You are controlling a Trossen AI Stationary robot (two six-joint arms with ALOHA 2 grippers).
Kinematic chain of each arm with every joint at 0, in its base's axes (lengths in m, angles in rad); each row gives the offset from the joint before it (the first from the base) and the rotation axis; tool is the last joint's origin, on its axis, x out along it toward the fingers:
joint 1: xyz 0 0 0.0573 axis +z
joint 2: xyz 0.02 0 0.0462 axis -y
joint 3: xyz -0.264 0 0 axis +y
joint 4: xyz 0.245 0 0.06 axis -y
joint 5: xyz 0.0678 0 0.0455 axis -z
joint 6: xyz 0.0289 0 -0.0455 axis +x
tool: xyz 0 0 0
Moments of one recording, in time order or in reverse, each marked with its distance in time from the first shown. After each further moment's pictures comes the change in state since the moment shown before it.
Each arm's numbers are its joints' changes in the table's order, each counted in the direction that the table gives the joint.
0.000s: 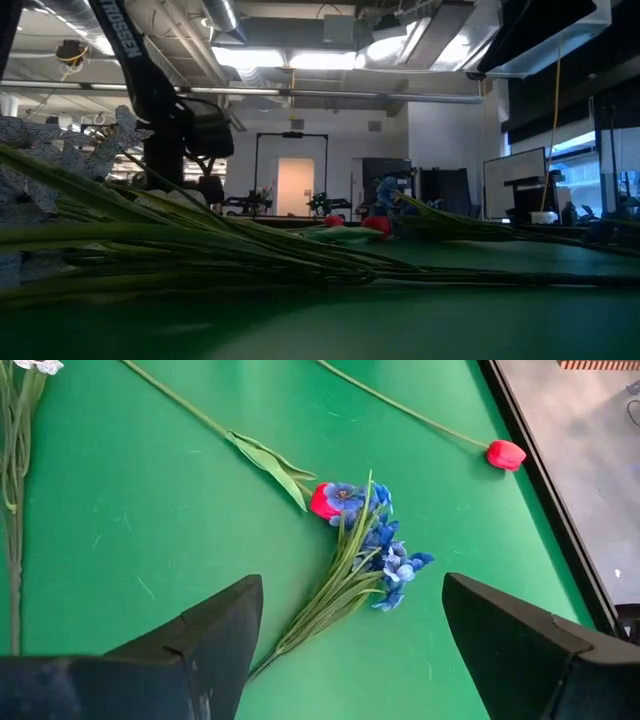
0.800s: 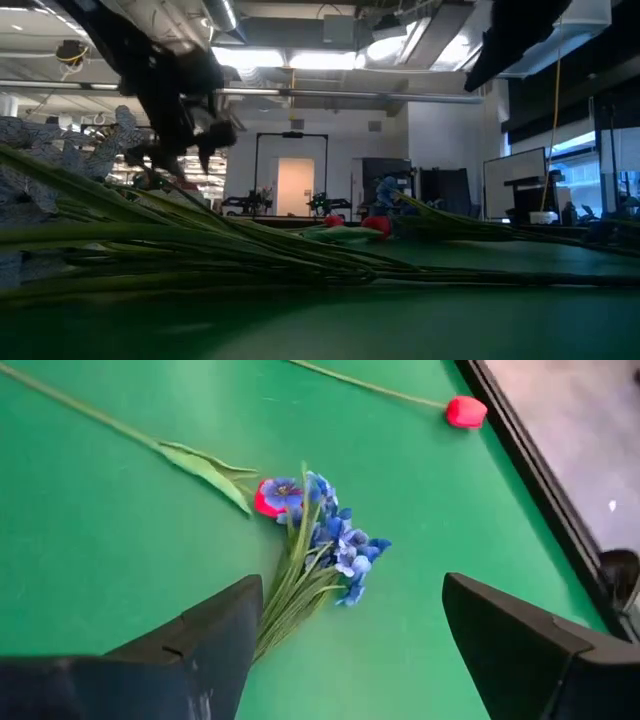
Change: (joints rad) left arm -0.003 0.338 -0.002 0.023 0.117 0.329; right arm -0.173 0.000 -0.001 0.009 -0.063 -0.004
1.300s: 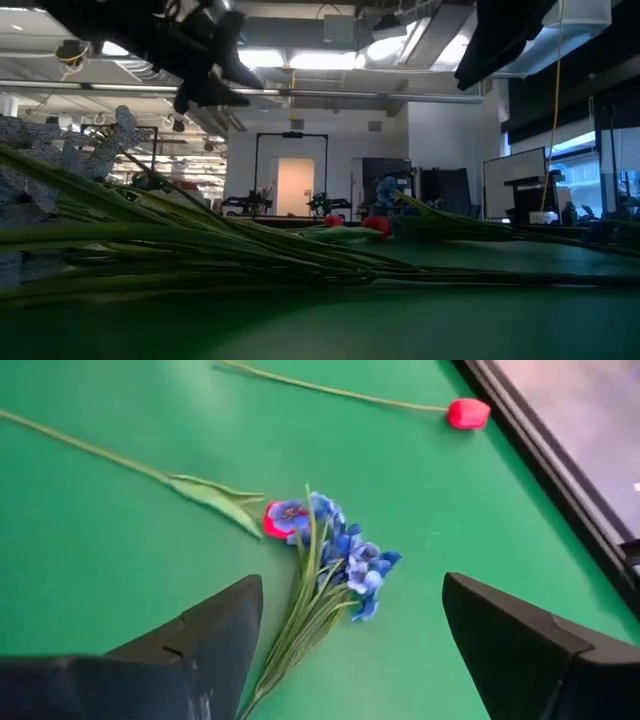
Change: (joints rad) left arm -0.441 0.263 0.074 0.436 0.094 0.488; right arm -0.062 -0.003 -0.018 0.033 -0.040 0.048
